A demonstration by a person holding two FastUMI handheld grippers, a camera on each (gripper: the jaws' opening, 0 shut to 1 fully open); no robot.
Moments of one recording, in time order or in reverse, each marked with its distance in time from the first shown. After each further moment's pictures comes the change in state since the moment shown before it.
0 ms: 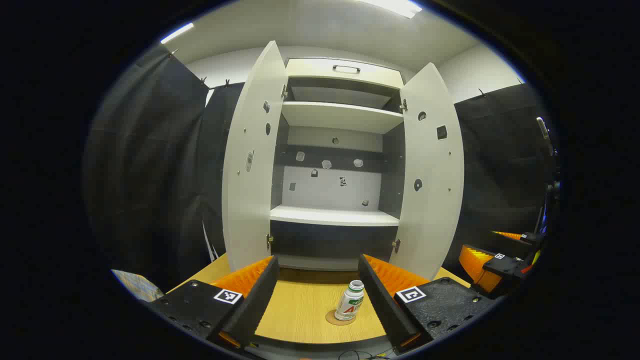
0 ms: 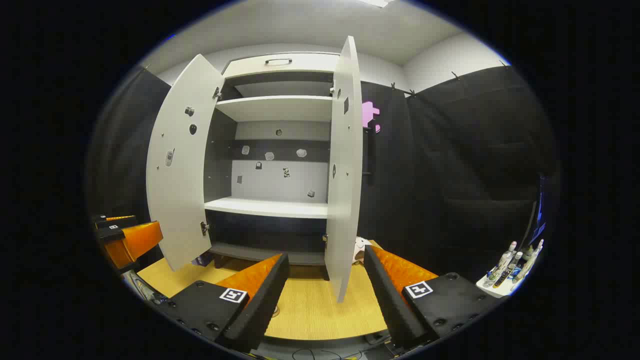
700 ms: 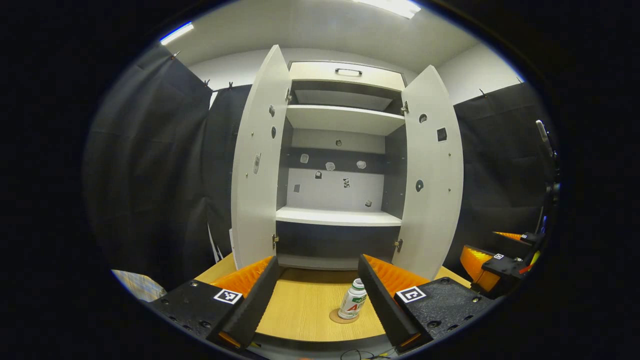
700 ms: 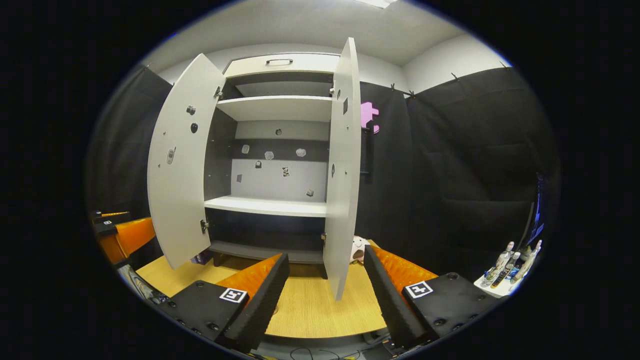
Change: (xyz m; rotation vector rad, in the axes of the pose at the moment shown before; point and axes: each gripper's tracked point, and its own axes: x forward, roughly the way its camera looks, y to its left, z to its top) left arm -0.014 0.006 0.002 0.006 -0.008 0.024; right arm -0.007 -0.001 -0.002 -0.014 -0.003 -0.003
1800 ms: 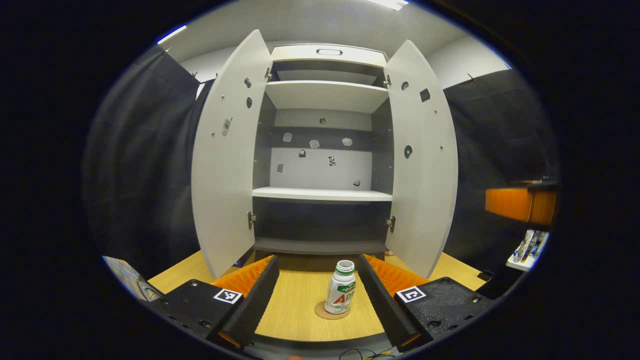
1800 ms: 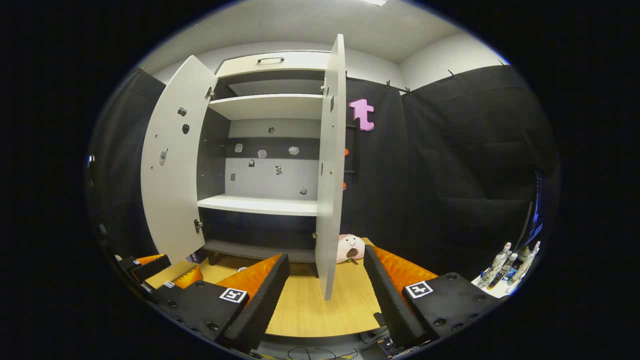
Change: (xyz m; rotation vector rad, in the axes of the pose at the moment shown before) left arm 0.049 -0.064 -0.108 0.064 0.038 -0.066; right arm 0.006 -0.033 0.007 0.008 0.019 -0.022
